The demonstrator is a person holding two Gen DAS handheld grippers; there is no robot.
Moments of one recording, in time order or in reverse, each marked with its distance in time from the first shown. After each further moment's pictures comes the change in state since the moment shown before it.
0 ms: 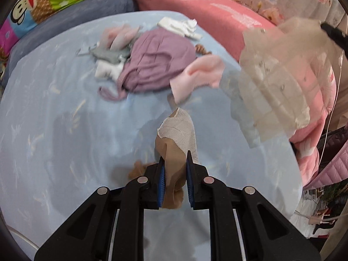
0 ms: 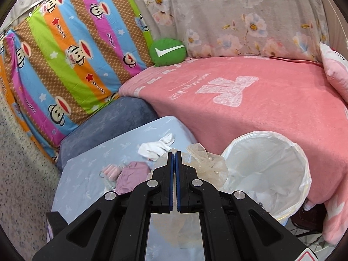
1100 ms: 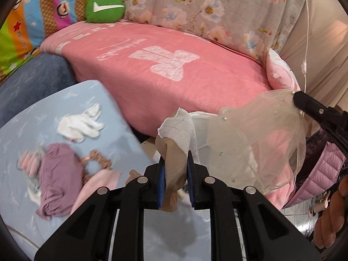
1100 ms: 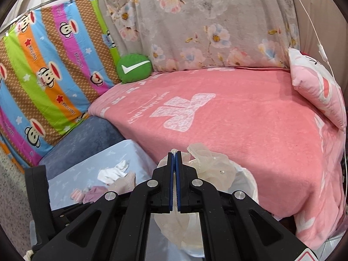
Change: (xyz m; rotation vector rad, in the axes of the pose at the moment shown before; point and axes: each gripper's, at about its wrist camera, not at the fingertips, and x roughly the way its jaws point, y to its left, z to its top) left arm -0.004 -0.160 0.139 0.216 -0.202 -0.194; right arm -0.030 -0.117 0.066 0.085 -0.068 -0.185
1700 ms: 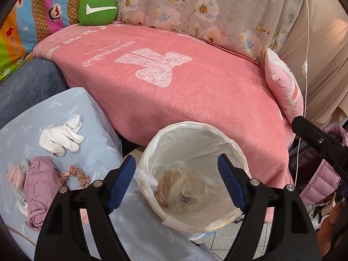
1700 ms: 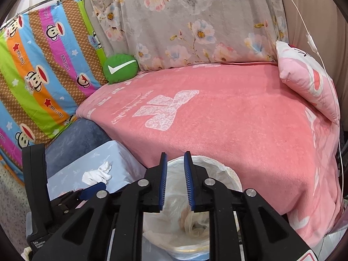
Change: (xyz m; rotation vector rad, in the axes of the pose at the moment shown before) left arm 0.025 -0.024 0.018 0.000 -0.014 0.008; right arm 0.010 -0.027 -0.006 0.036 0.010 -0.045
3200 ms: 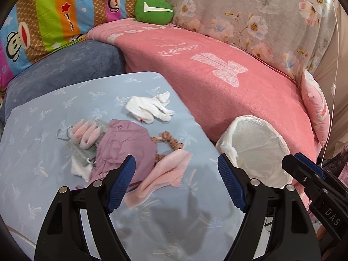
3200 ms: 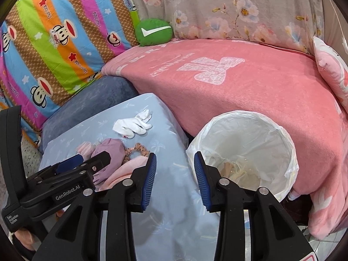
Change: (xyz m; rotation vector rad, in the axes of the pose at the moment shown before) left arm -0.071 0.119 -0.064 -0.170 -0.056 0.198; right arm 0.013 0.116 -0.096 -0.172 0.176 0.099
